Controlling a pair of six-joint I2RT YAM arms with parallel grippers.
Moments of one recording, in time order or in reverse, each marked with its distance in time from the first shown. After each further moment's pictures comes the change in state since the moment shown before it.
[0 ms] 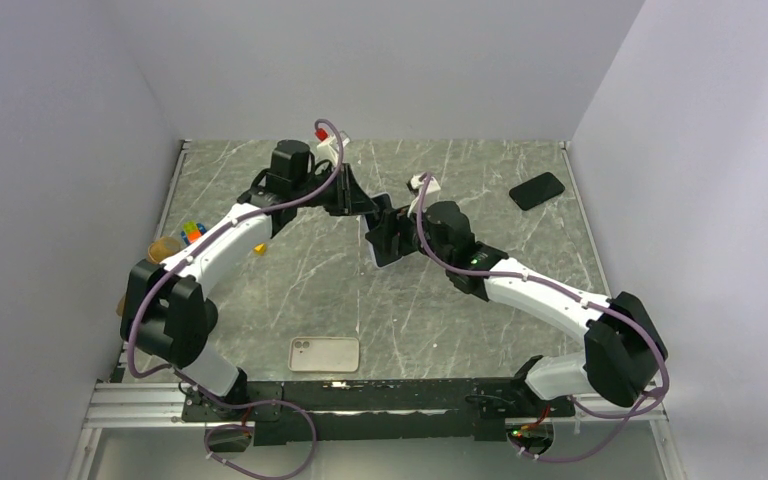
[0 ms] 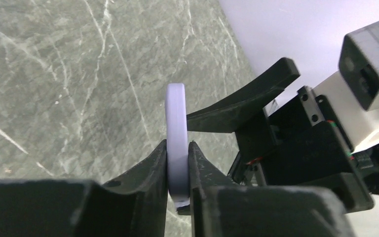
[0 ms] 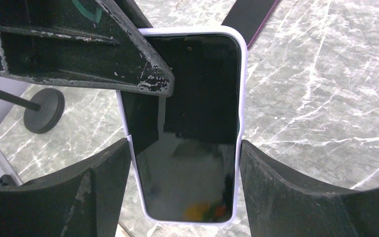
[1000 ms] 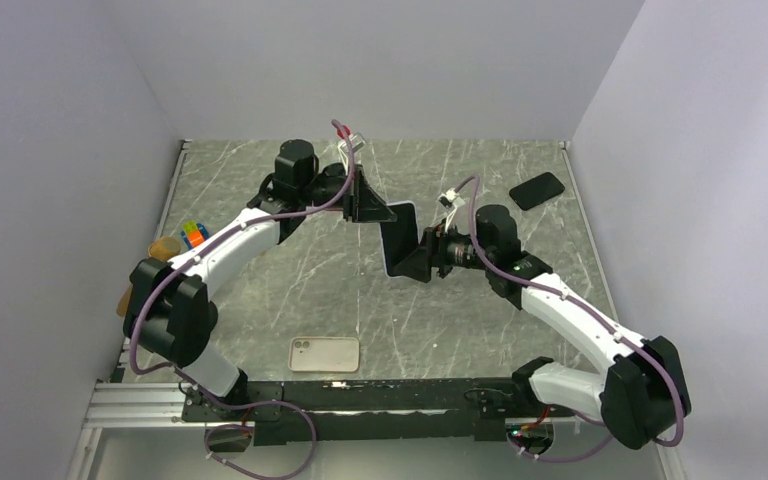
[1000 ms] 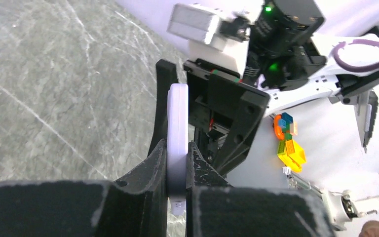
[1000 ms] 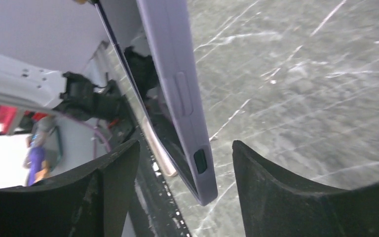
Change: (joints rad) left arm -0.054 0.011 -0.034 0.311 0.351 -0.029; right arm -0.257 -0.215 -0.131 -0.208 -0.640 0.044
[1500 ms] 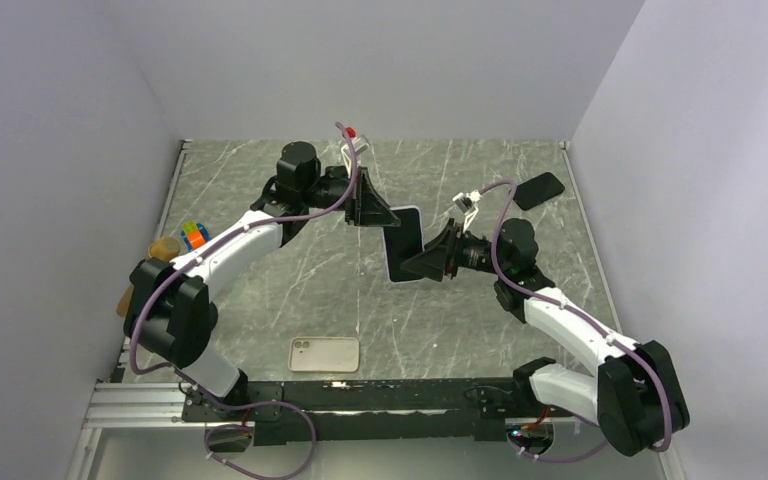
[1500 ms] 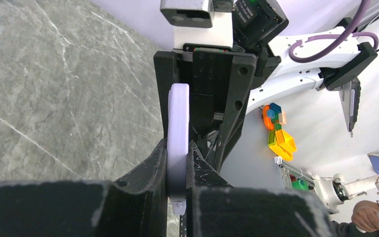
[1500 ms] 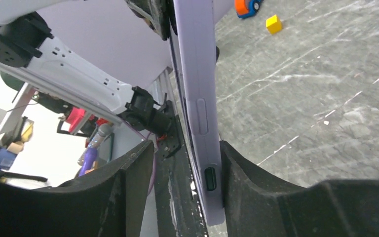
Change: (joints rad) left arm -0.027 0.000 -0.017 0.100 0.063 -0.049; right arm -0.087 -0.024 -0.203 0.558 -0.269 0.307
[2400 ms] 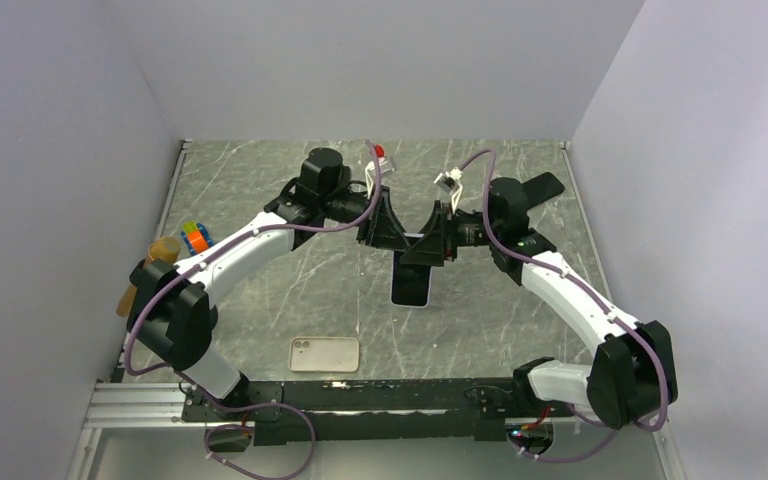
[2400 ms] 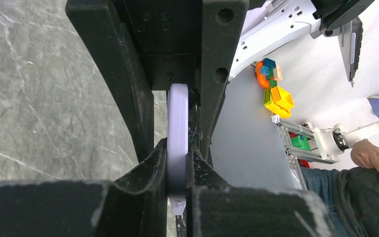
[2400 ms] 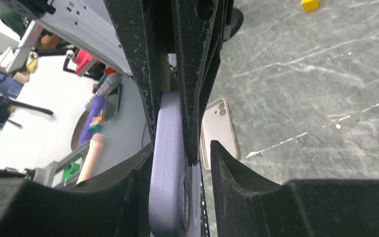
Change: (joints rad) left arm -0.113 0.000 0.062 -0.236 0.061 0.232; right arm -0.024 0.129 0.310 -0.377 -0.234 -0.255
